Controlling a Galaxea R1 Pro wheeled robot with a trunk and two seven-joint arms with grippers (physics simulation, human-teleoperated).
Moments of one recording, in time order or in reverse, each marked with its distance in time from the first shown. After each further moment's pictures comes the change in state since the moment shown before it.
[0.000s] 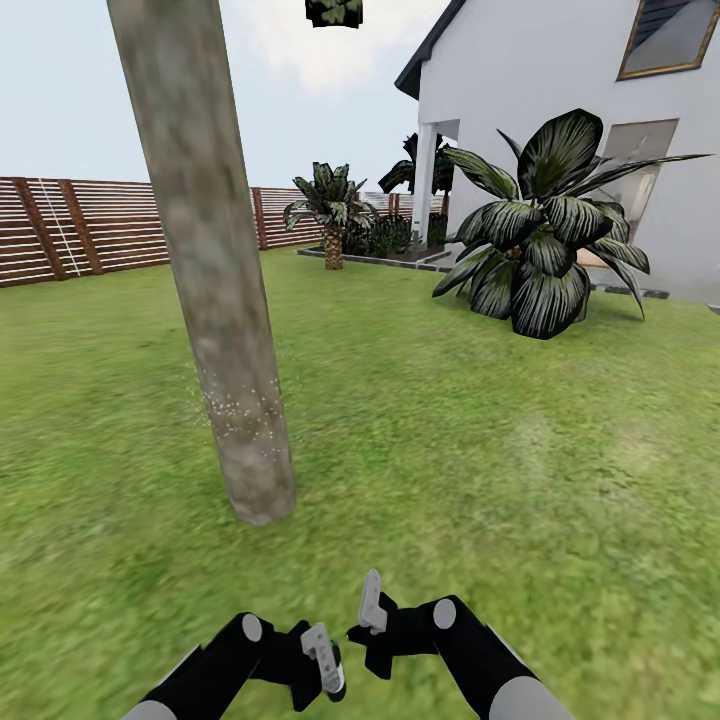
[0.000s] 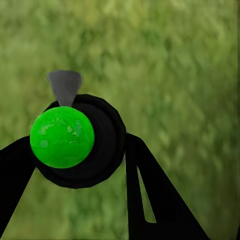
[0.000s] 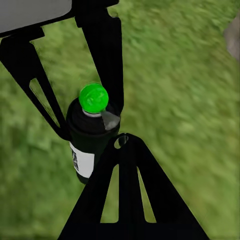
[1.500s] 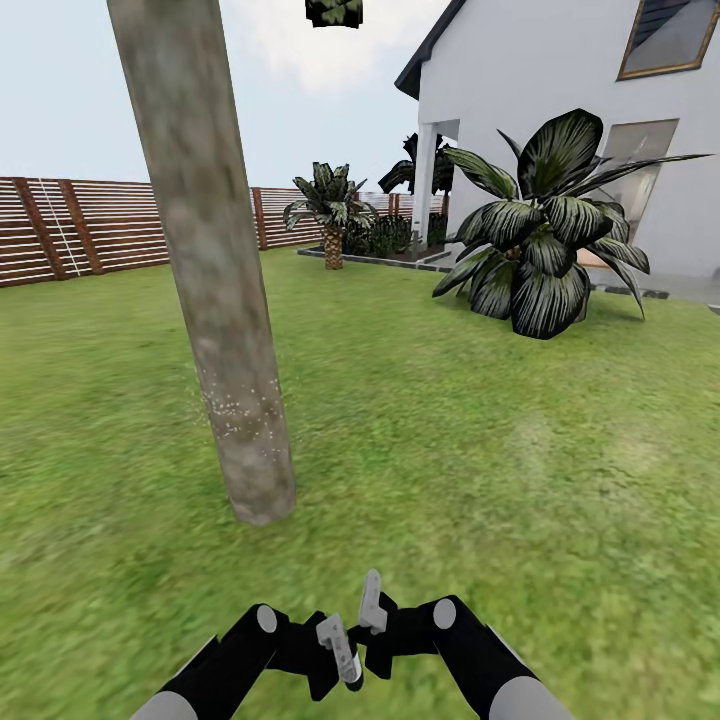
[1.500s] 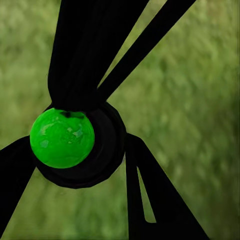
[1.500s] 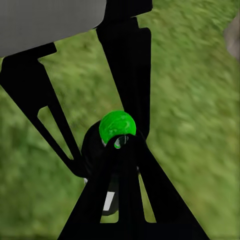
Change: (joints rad) left arm -0.018 -0.045 0.001 -0.003 0.000 0.001 0.000; right arm 0.000 0.000 0.000 0.000 0.000 0.001 -0.001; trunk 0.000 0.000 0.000
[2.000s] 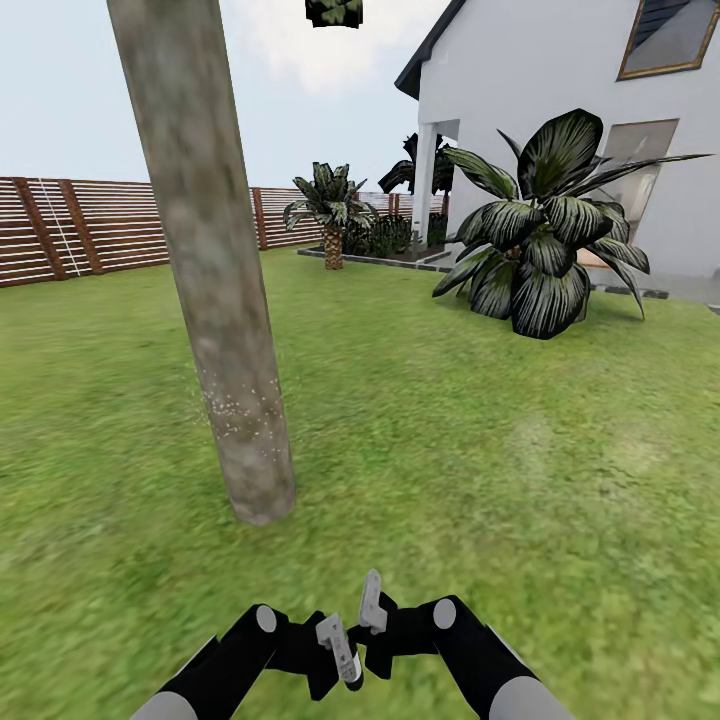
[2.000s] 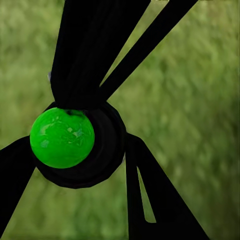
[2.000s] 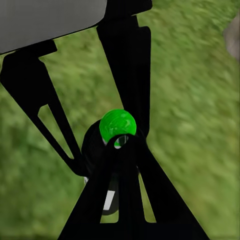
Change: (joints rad) left arm 0.000 0.001 0.004 0.002 0.003 -0.001 -0.001; right arm 0.000 0.000 0.000 0.000 0.000 0.000 0.000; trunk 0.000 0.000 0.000
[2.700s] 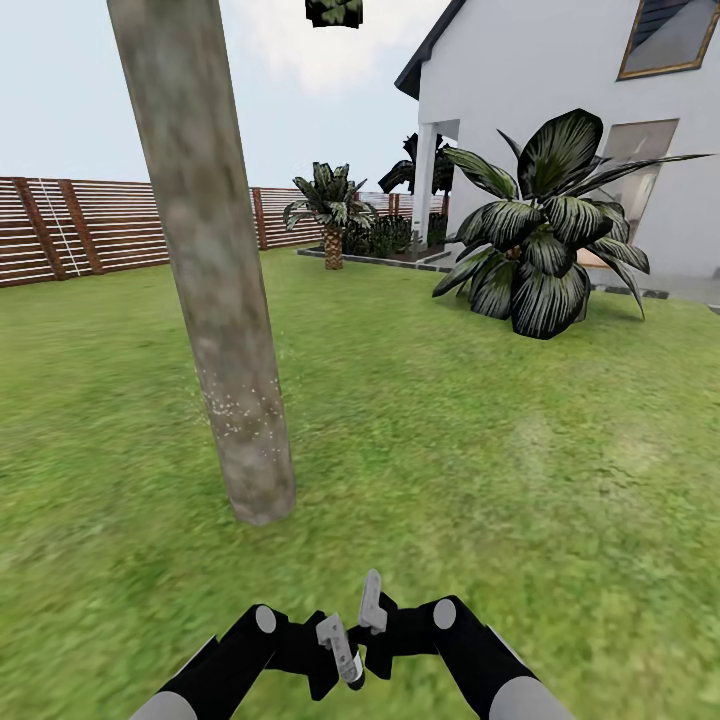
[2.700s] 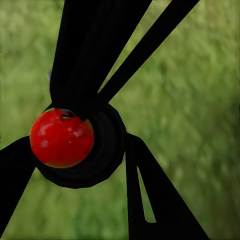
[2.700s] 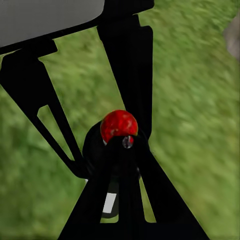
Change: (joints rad) left arm 0.000 0.000 0.001 0.002 -0.001 -0.019 -0.003; right arm 0.000 0.000 0.000 0.002 -0.001 0.000 0.000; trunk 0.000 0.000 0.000
